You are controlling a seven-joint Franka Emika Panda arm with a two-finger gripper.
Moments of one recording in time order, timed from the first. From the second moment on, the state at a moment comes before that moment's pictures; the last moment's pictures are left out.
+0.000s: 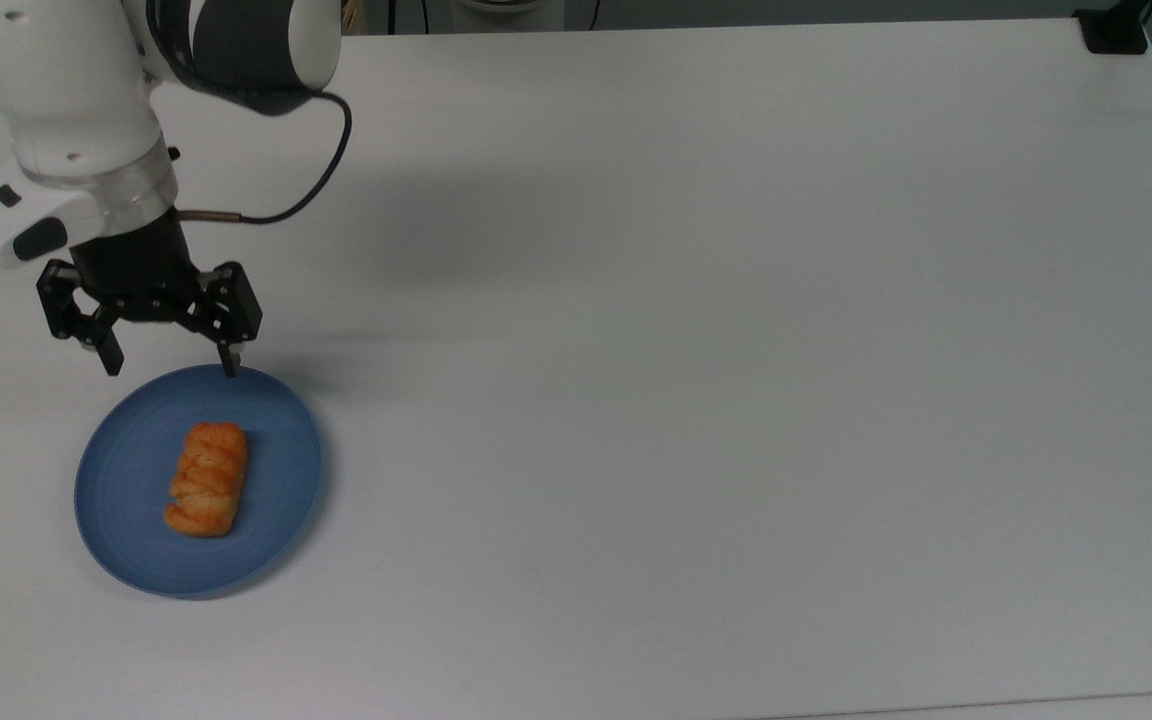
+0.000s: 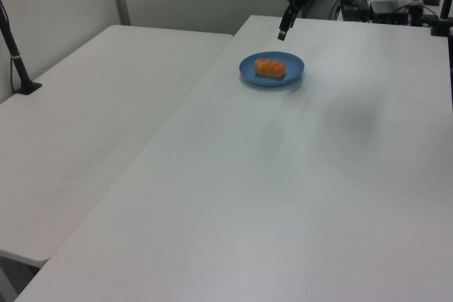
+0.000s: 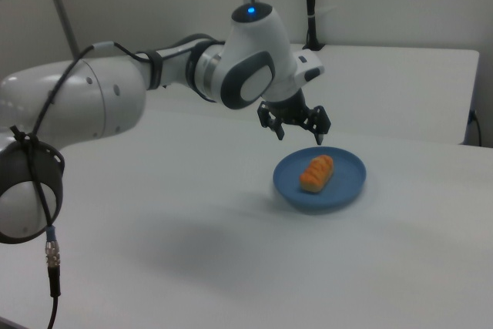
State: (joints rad) arm -0.15 0.63 -0.11 -1.23 0.13 2.19 -0.38
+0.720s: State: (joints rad) arm -0.16 0.76 -0.10 -1.23 0.13 2.44 -0.30
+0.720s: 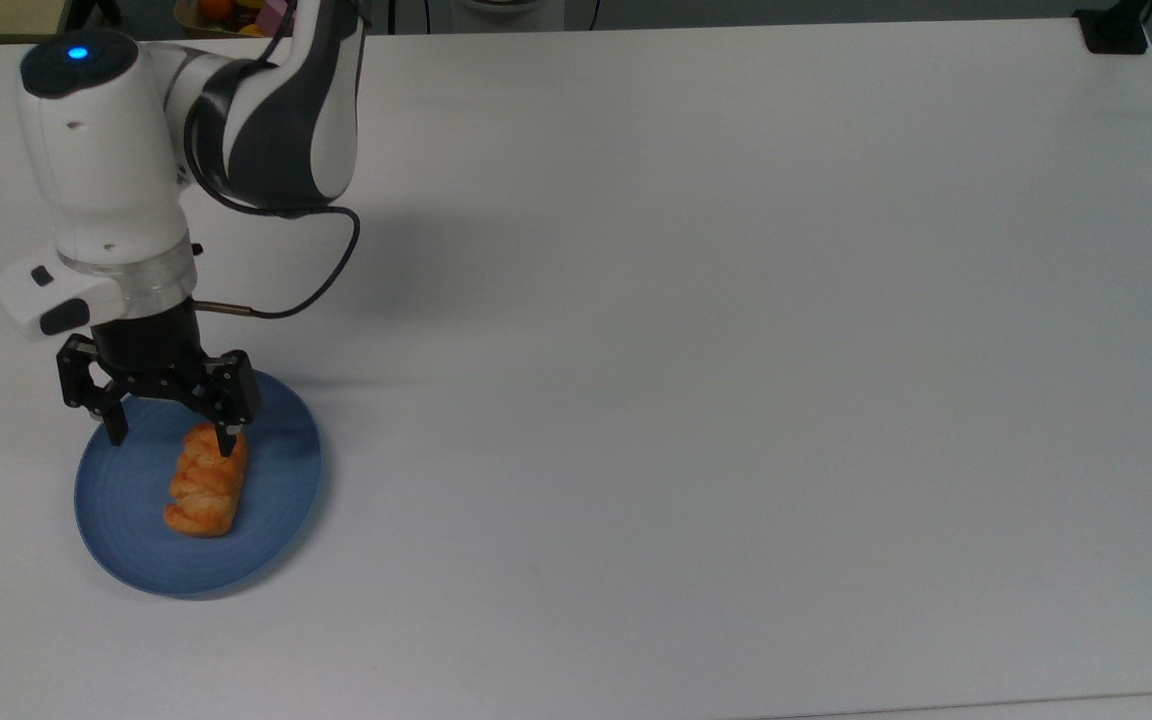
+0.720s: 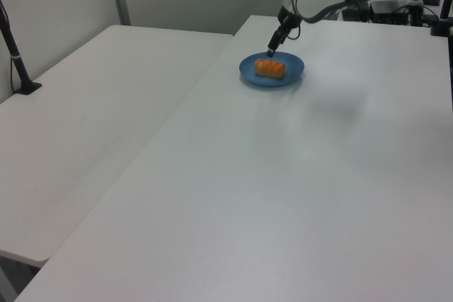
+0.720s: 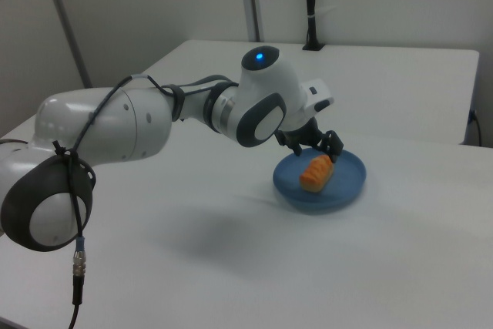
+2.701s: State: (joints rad) arm -0.09 0.56 -0.10 -1.36 0.05 2.39 -0.26
